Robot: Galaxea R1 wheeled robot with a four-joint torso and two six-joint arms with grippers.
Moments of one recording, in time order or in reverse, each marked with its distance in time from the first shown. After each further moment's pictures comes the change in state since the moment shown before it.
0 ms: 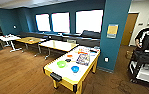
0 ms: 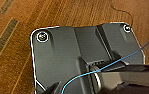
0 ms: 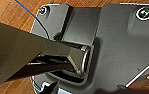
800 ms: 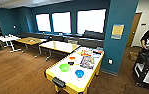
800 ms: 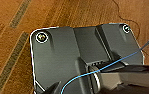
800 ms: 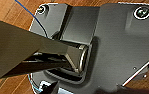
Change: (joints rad) left arm -0.003 0.002 0.000 0.000 0.000 0.000; right arm -0.003 -0.005 0.000 -0.002 0.000 0.000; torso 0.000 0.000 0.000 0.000
